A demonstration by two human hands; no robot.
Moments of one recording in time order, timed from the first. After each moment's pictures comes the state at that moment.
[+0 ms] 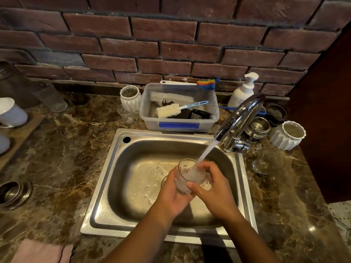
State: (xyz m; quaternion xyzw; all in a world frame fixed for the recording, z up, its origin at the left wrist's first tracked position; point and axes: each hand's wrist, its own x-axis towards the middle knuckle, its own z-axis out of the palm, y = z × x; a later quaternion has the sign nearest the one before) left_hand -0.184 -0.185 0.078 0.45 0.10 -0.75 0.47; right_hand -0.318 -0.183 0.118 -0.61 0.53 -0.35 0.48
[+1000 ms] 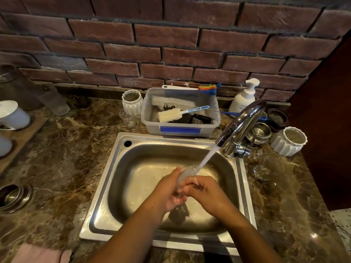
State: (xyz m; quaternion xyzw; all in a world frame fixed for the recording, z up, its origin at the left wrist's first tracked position) left_hand -0.166 -0.200 0.097 0.60 -0.07 -0.71 0.36; right_hand -0.308 -0.203 0.112 -0.63 0.50 -0.22 0.55
